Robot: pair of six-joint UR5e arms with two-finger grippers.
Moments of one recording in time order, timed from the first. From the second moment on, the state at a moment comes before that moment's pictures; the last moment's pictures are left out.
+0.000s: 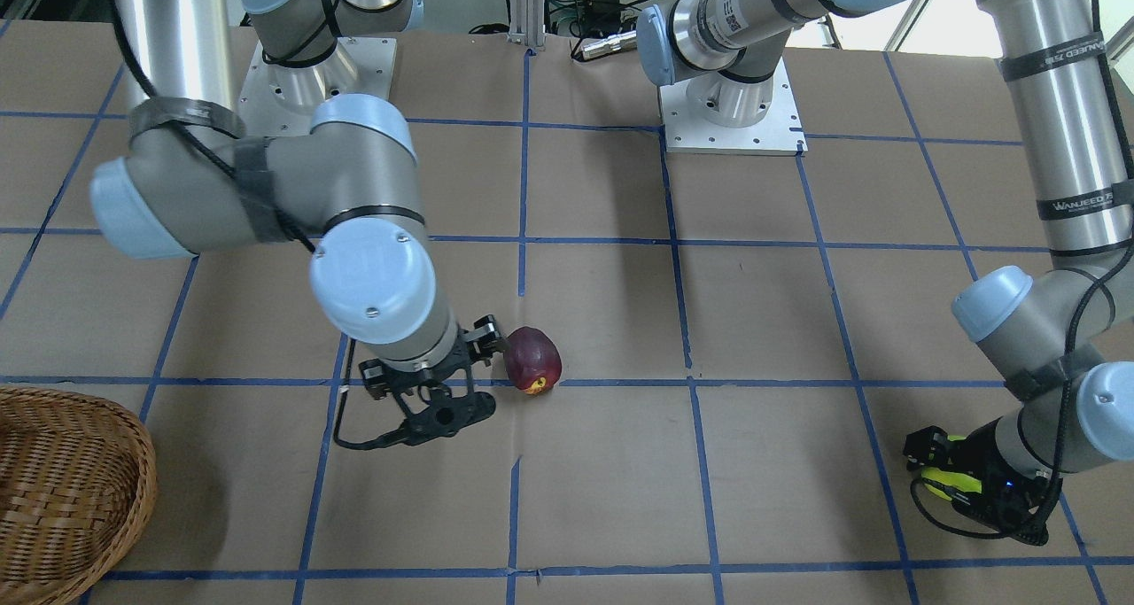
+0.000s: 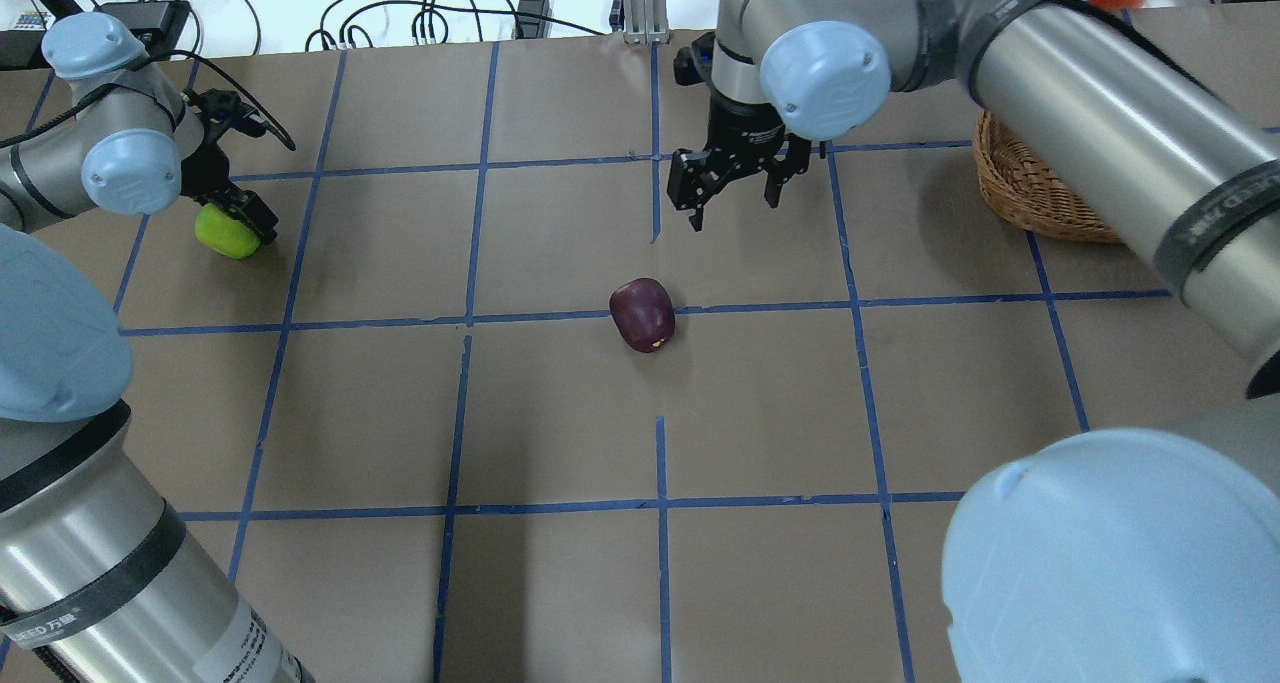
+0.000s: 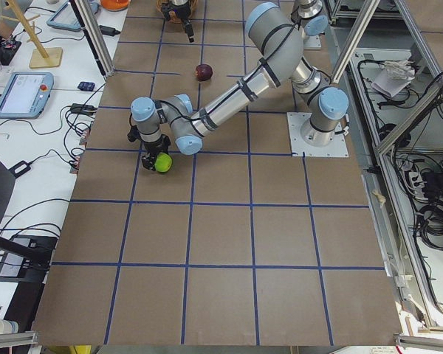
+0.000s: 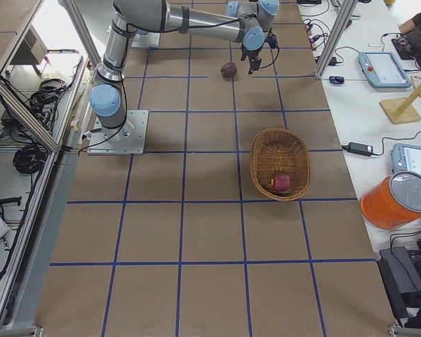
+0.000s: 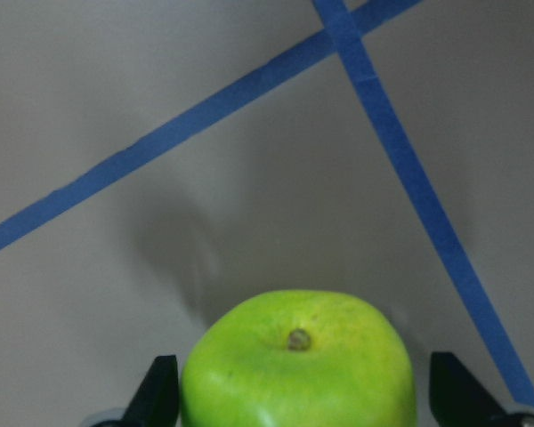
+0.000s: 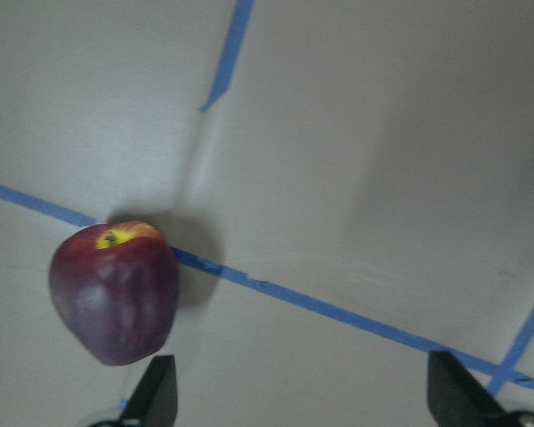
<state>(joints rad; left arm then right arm) -1.16 -2.27 -1.43 -0.99 1.65 0.90 1.82 -1.04 1.35 -1.73 -1.48 -0.13</state>
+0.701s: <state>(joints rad) -1.20 -2.10 -1.46 -1.28 1.55 0.60 1.92 -0.99 1.44 -1.86 -1.38 -0.09</state>
